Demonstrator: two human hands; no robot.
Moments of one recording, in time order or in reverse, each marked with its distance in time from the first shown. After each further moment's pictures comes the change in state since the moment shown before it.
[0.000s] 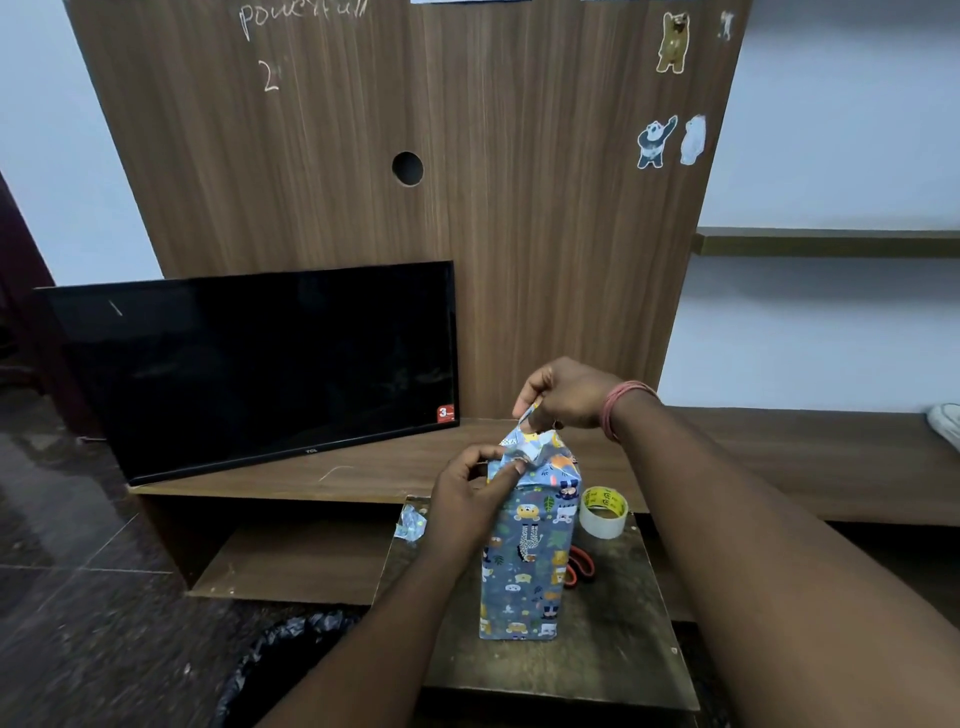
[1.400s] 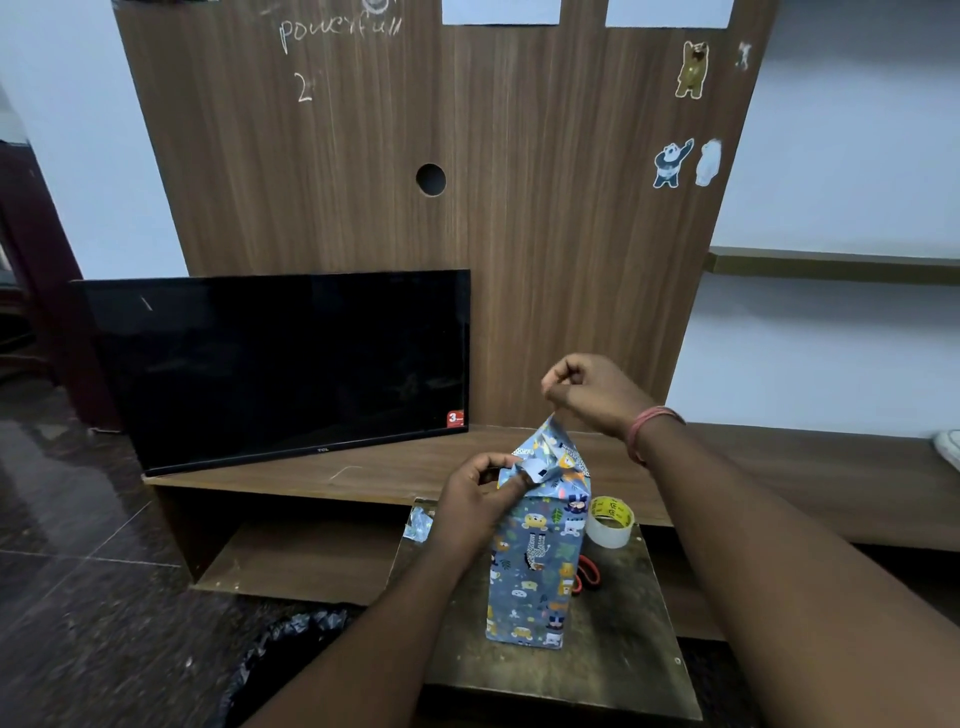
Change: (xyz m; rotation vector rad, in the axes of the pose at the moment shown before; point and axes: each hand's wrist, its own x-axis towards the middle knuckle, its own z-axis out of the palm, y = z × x) left_hand 0.002 -0.012 -0.014 -0.049 -0.051 0.004; right_hand -0.023 -0.010 0.008 0.191 0.334 -0.048
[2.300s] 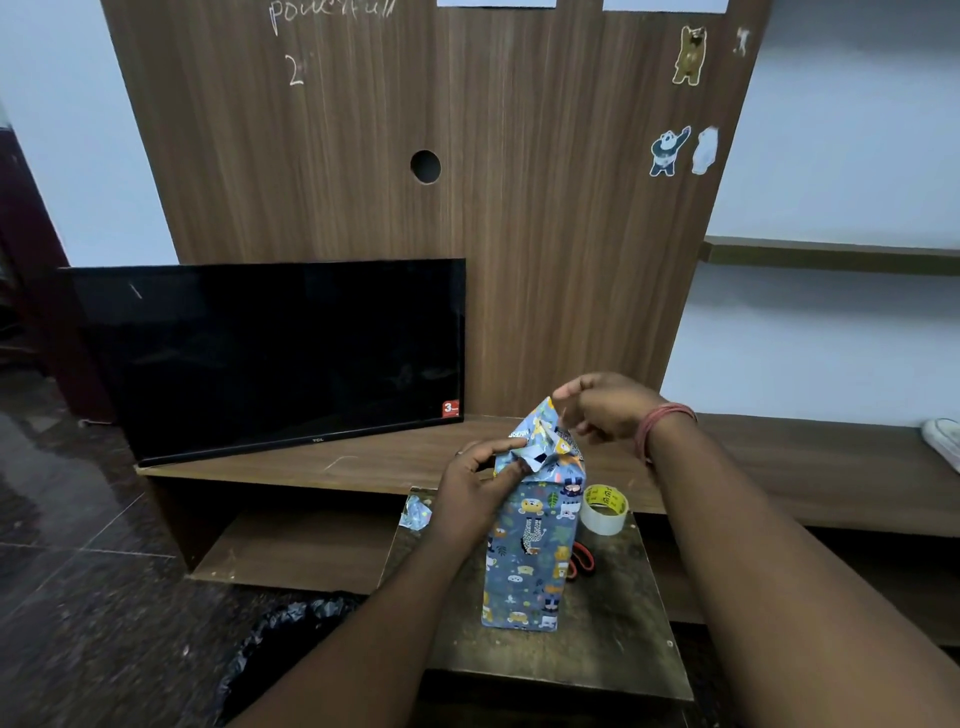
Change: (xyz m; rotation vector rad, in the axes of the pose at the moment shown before) left_hand -0.002 0.000 0.002 0.009 -0.004 0.136; right_hand -0.004 0.018 -0.003 0.116 -0.089 0.358
